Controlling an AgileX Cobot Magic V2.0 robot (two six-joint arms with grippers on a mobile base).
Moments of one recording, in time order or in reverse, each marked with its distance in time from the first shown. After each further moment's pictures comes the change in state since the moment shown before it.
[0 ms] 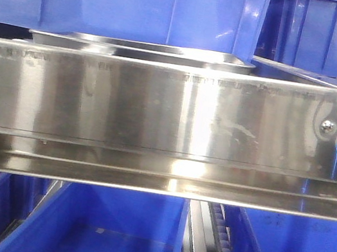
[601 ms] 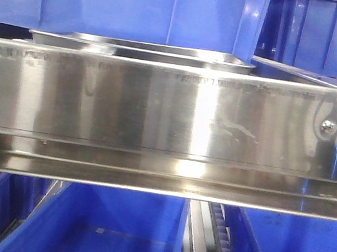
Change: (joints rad) left arm 0.000 0.000 0.000 0.000 0.000 0.000; right arm 0.000 0.000 0.000 0.000 0.000 0.000
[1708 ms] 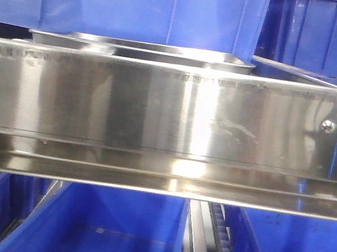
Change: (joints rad) left arm 0.000 0.000 -0.035 -0.041 -0.032 0.000; right arm 0.000 -0.002 -0.049 0.048 -0.178 0.020
